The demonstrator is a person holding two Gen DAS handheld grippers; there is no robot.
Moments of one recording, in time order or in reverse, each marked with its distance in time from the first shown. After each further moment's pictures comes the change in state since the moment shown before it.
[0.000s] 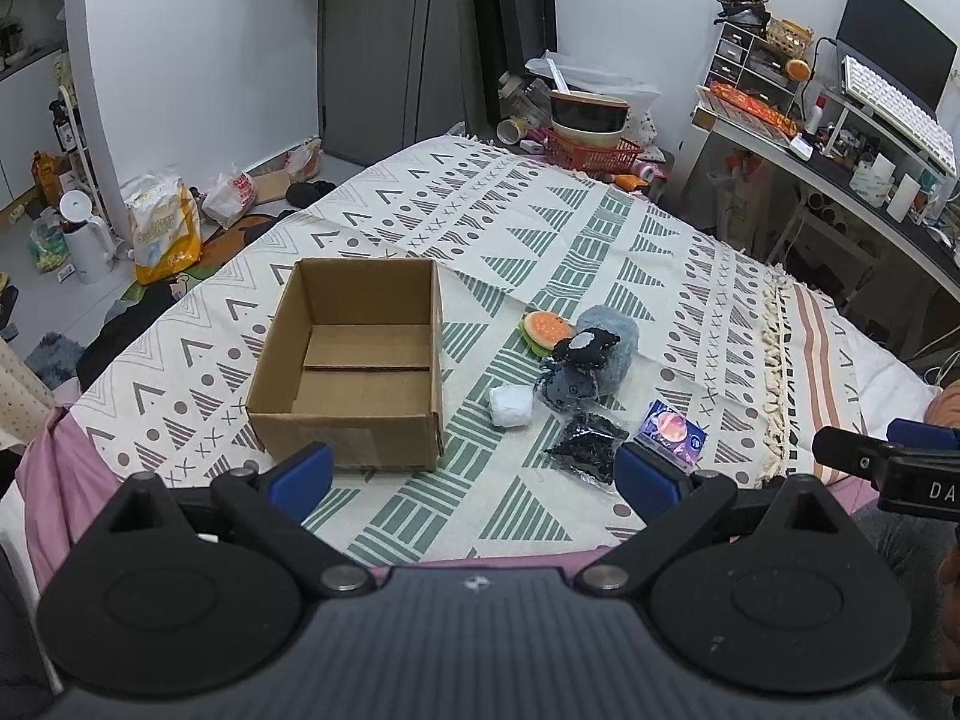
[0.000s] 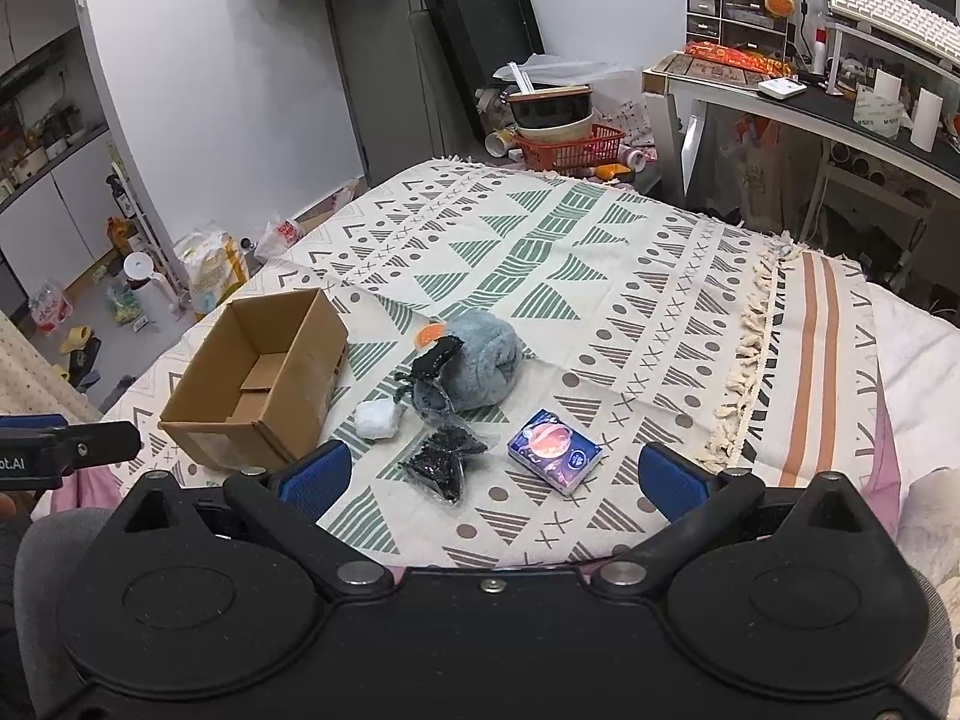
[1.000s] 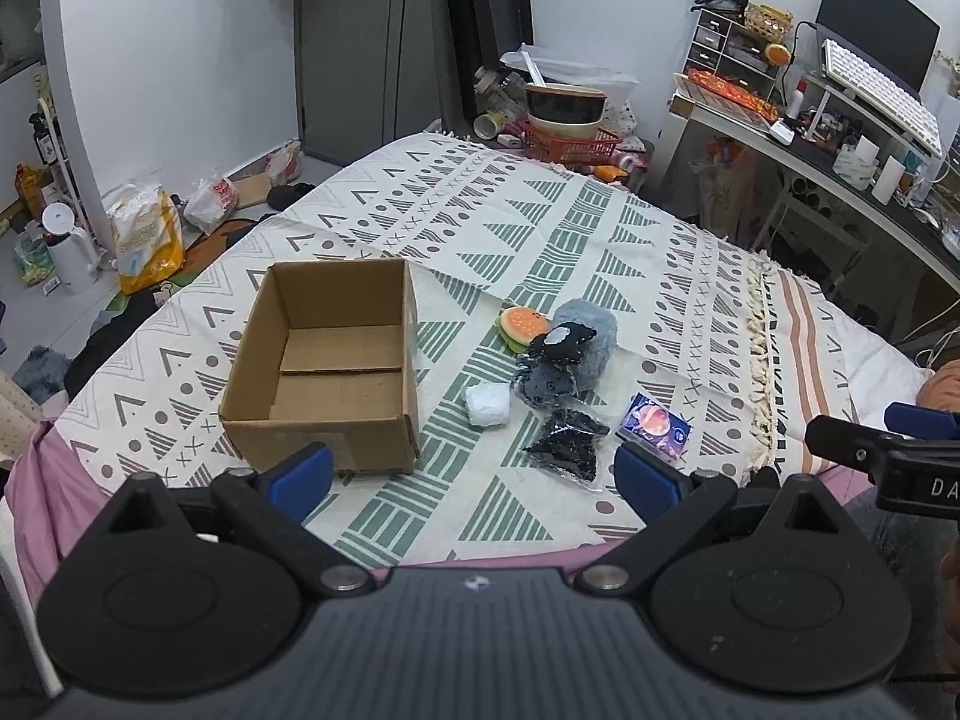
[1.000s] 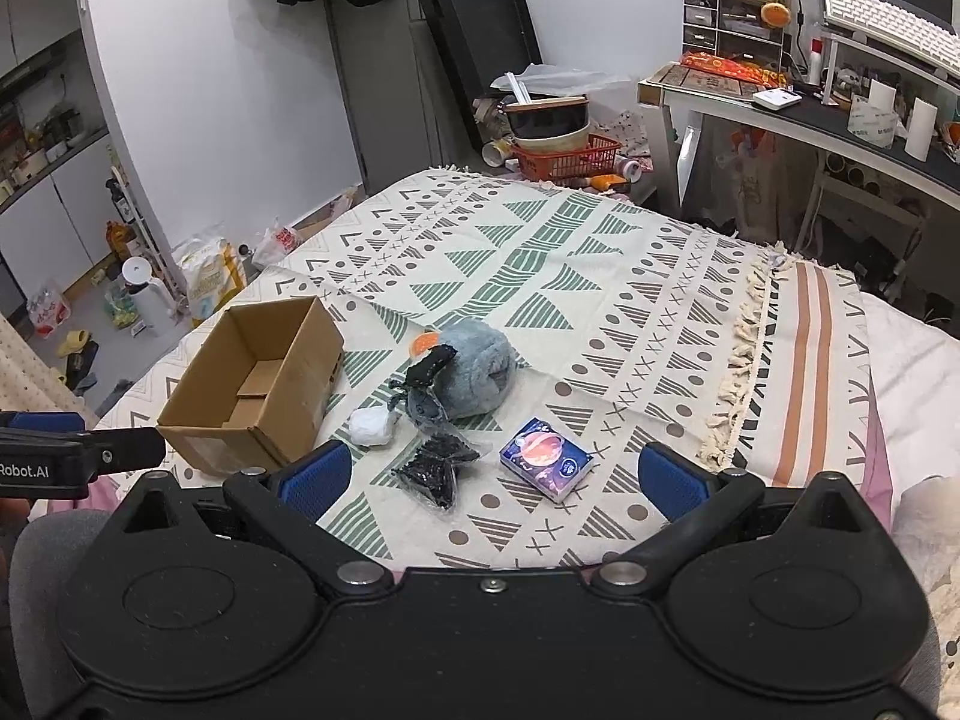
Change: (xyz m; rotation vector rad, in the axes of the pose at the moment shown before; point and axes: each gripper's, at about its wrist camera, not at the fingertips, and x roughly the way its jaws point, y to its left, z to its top) left arm 0.006 -0.015 0.003 0.036 0.010 -0.022; right arm -0.003 -0.004 0.000 -0.006 -0.017 -0.008
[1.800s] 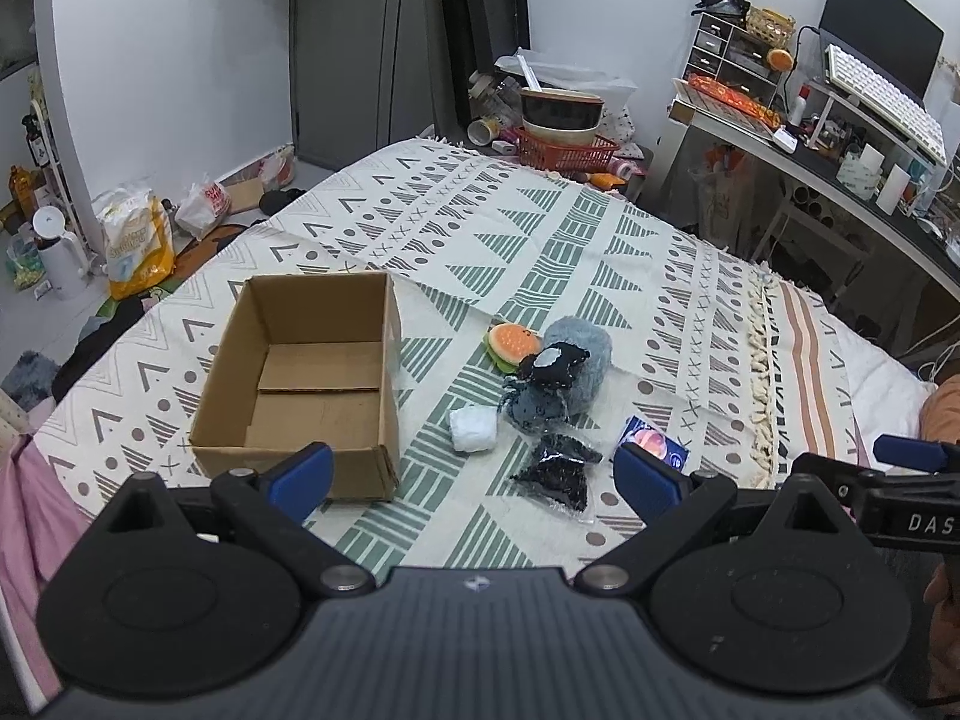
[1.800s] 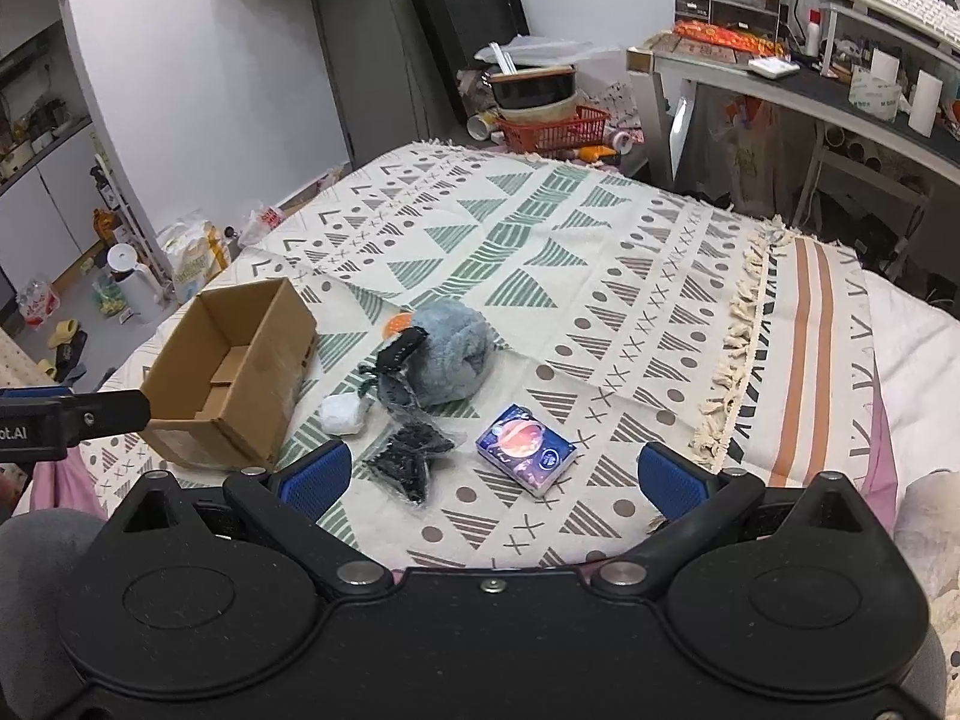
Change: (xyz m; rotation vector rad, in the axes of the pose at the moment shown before) left arm 0.026 -0.009 0.015 -0.014 -0.011 -0.008; right arm 0.031 -0.020 0.003 0.015 0.057 -0.009
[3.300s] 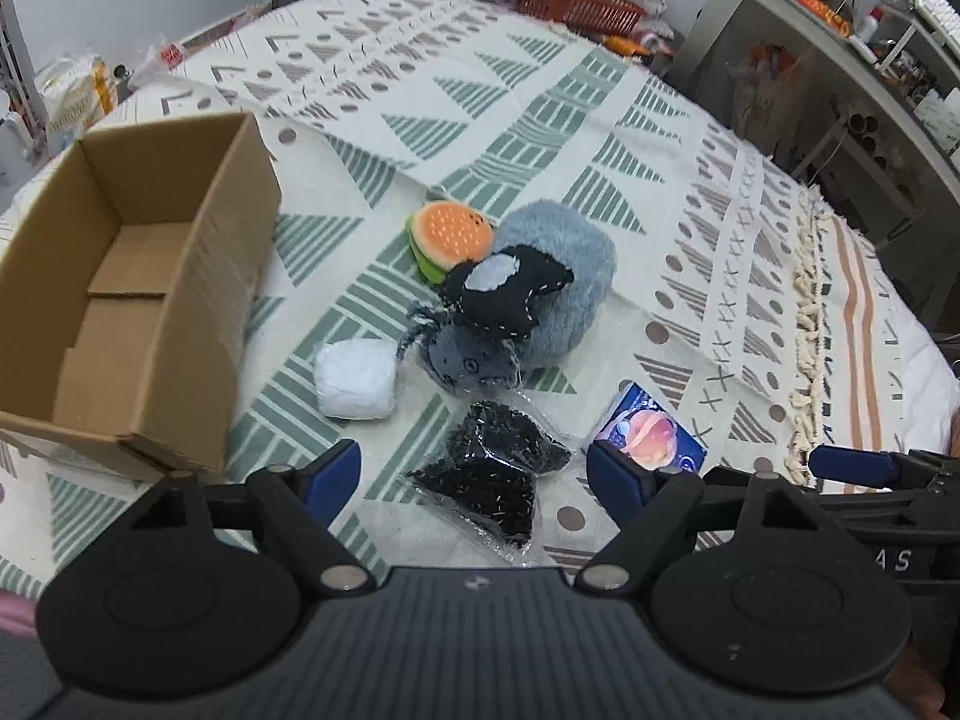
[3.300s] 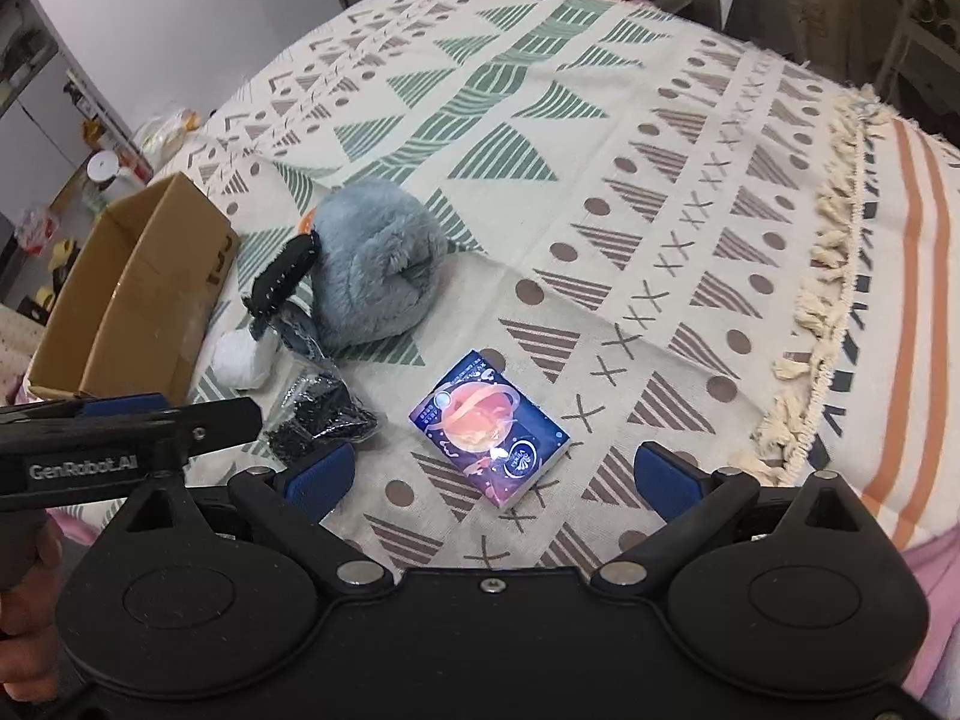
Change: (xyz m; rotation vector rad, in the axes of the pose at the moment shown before) left arm 0.180 -0.050 0.002 -0.095 0.267 -0.022; right arm 0.164 -0.046 0.020 -0.001 0.319 0.087
